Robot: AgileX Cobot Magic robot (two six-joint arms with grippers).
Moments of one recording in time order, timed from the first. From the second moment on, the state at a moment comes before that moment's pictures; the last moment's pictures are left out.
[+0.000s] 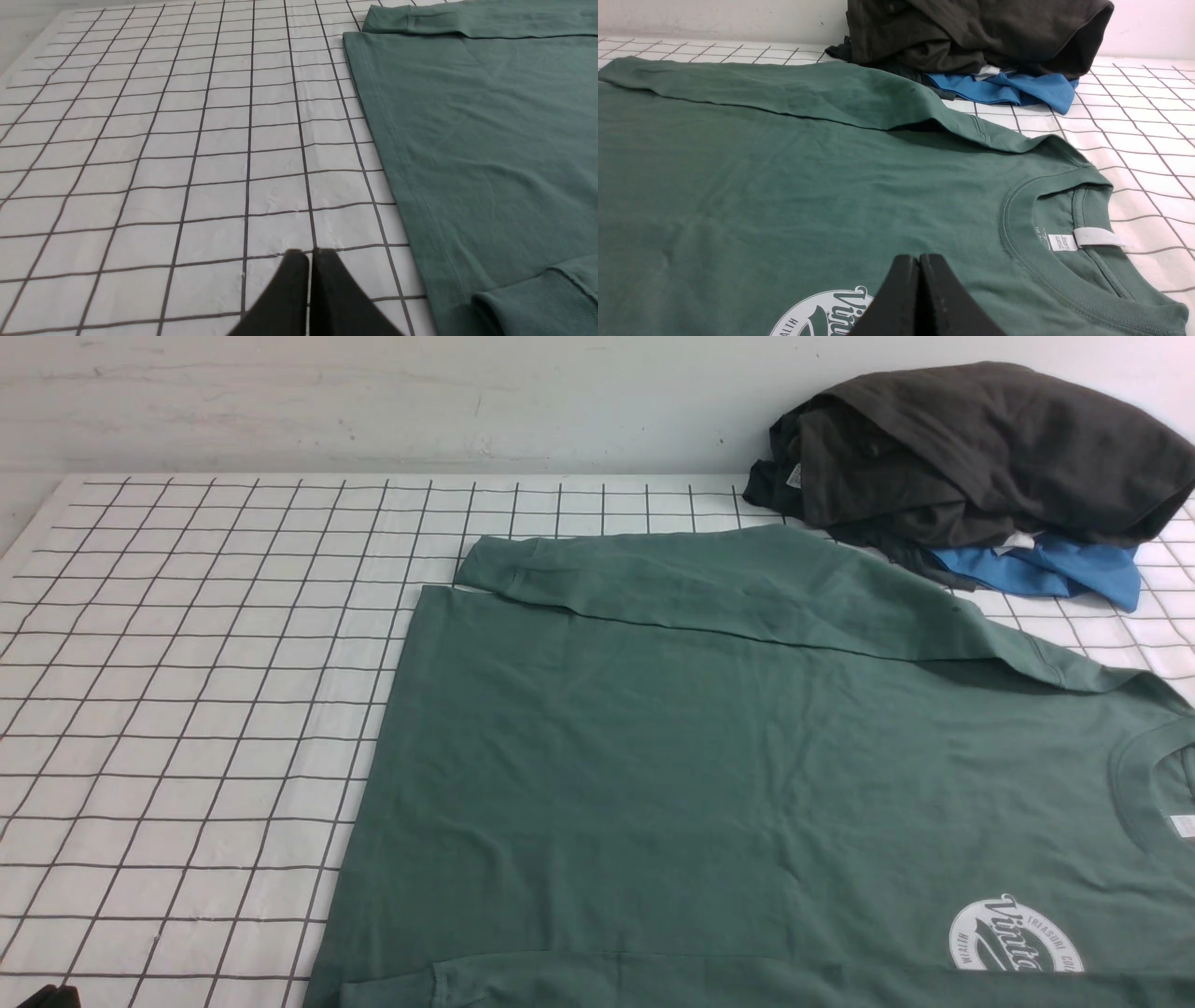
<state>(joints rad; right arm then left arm) 0.00 -0.01 0.02 0.13 0.37 -0.16 -0.07 -0.01 0.02 -0.07 0.36 0.04</state>
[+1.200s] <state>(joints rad) 0.00 -0.01 0.02 0.36 0.37 -0.13 -0.07 -0.01 0.03 -0.23 0.34 -0.10</state>
